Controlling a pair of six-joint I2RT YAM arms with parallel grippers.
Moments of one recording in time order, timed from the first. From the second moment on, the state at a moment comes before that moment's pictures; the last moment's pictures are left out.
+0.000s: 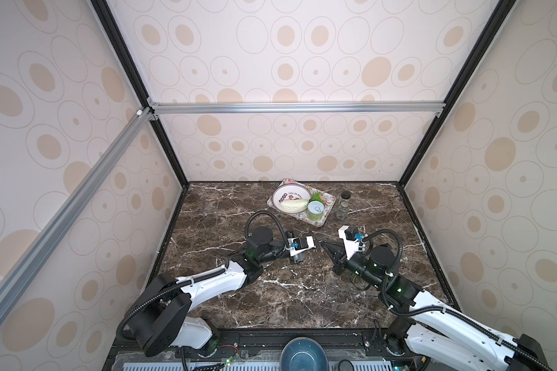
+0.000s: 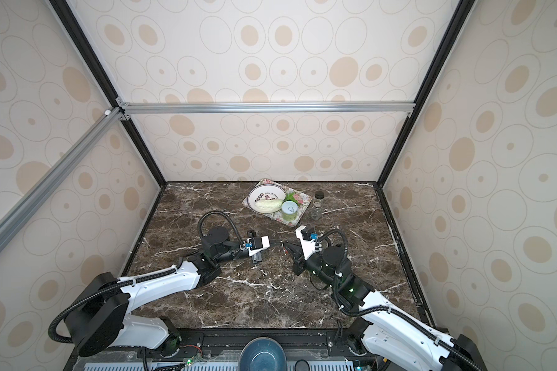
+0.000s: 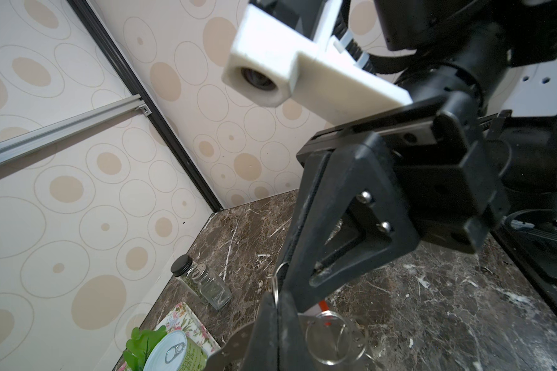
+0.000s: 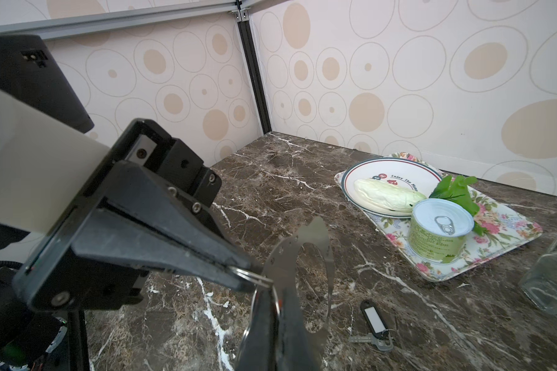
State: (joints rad) left arm -0.76 1.38 0.70 0.66 0.58 0.47; right arm 0.71 0.82 0.46 0.24 -0.10 0.17
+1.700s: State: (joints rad) left arm -0.76 1.45 0.89 0.31 0.56 0.58; right arm 0.77 0.82 0.44 0.17 0.10 0.10
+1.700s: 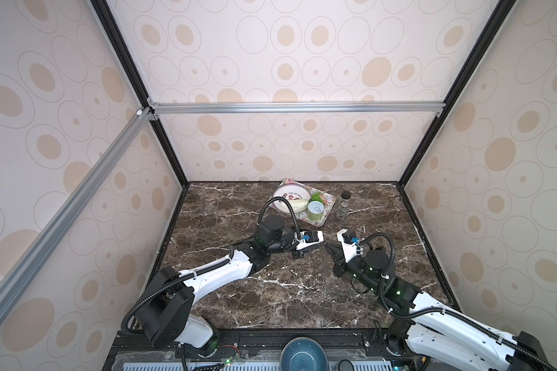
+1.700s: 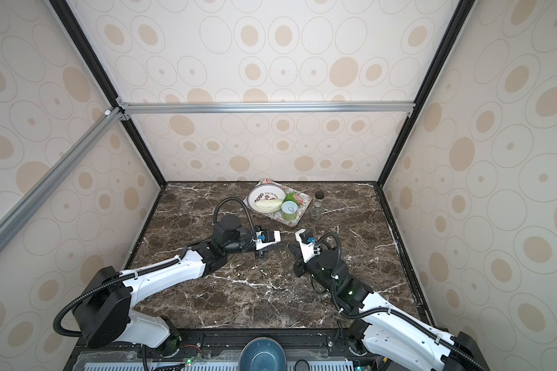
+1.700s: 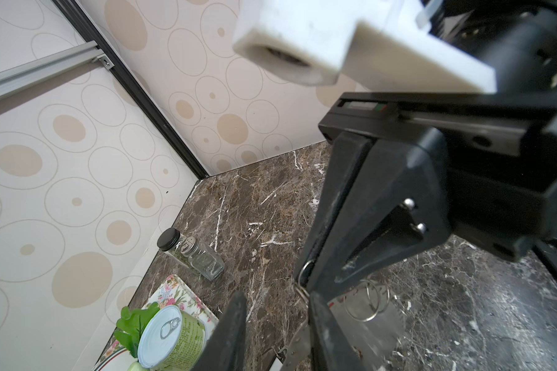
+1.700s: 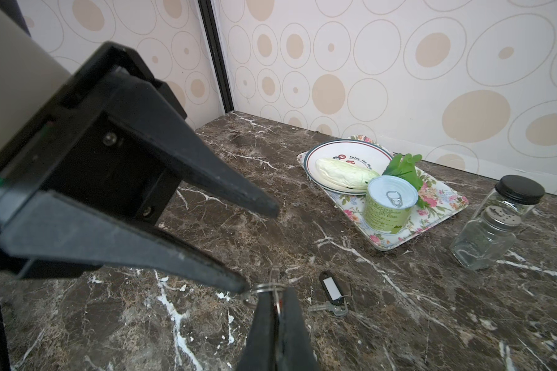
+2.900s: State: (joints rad) left arm -0.78 1.45 0.94 0.20 0.54 0.62; right arm 0.80 0.82 0.44 0.17 0.13 0.06
